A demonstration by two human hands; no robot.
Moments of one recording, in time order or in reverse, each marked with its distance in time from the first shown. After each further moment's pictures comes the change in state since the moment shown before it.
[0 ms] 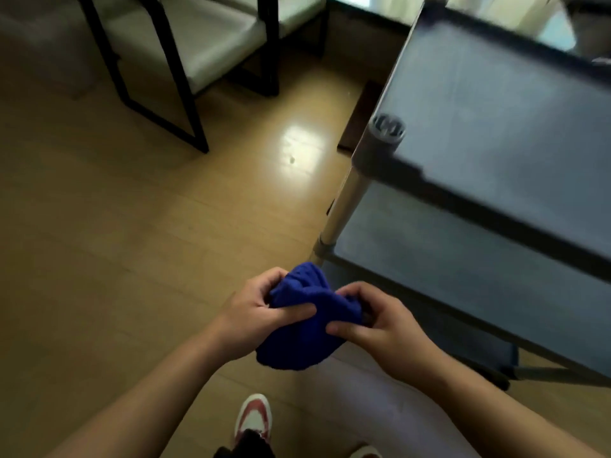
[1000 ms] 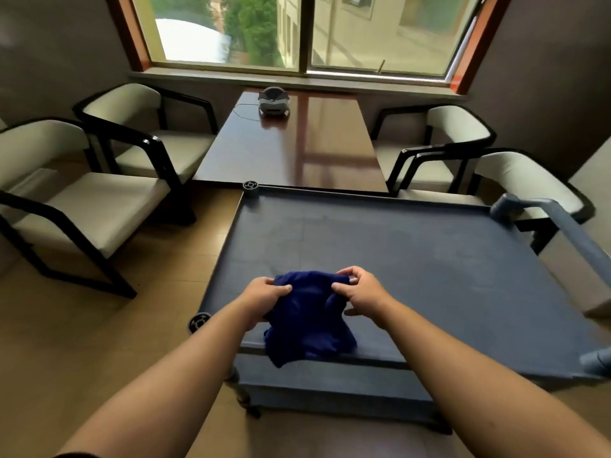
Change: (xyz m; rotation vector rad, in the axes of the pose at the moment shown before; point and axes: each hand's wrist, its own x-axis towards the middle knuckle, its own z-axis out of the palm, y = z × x) left_hand 0.213 0.265 0.218 0.364 0.099 -0.268; right_hand -0.008 -0.126 -0.328 0.171 0.539 0.290
